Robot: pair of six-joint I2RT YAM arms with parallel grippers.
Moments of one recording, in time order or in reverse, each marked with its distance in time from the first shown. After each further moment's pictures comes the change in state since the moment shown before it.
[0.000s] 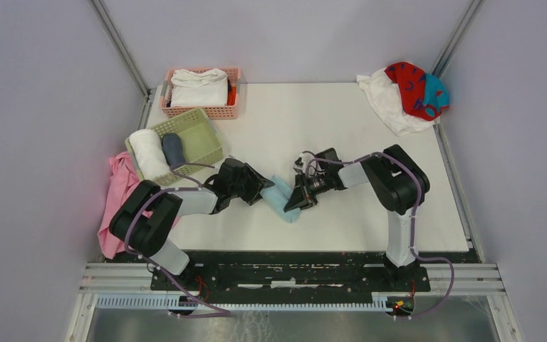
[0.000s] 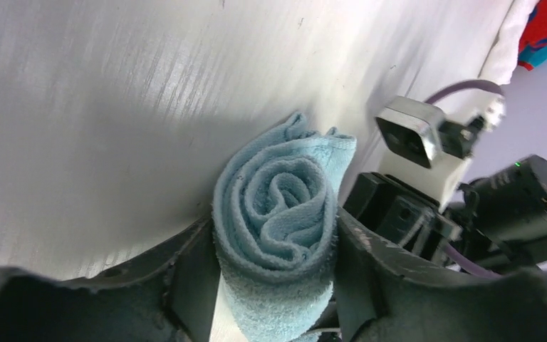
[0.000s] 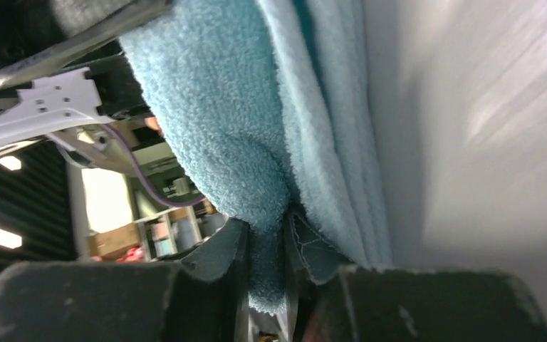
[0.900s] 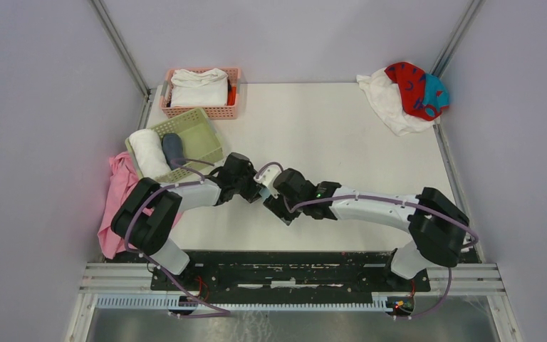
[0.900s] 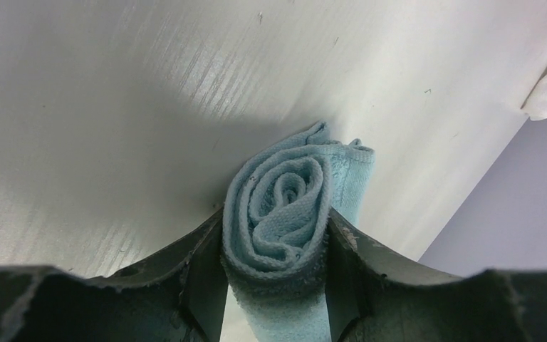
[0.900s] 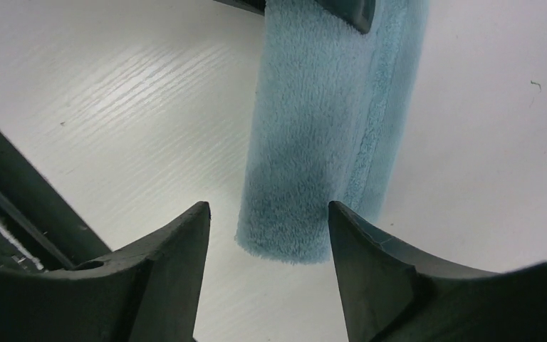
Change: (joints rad) left arm -0.010 0.023 0.124 -0.247 -0.066 -0.021; right arm 0.540 -0.540 0.068 -0.465 1.252 -0.616
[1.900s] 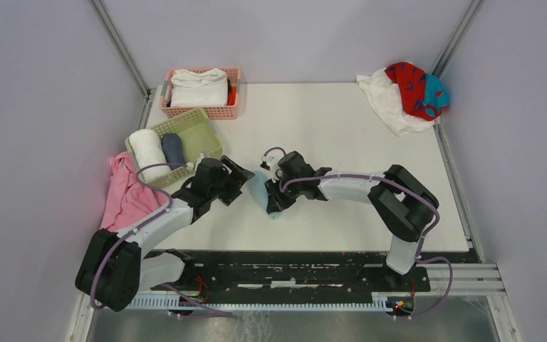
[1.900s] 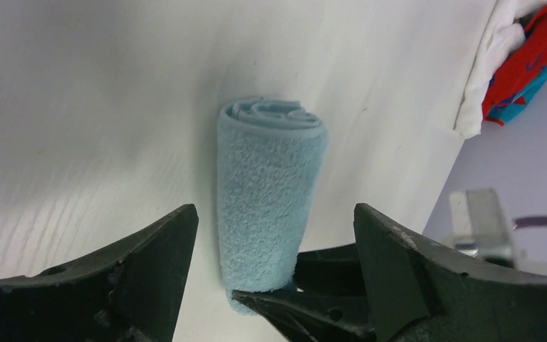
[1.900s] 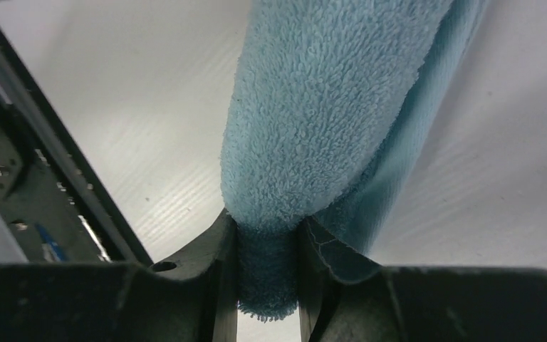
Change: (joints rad) left arm 0.094 -0.407 -0.127 -0.110 -0.096 0.093; right arm -0.159 0.274 0.058 0.202 -0.423 0.182
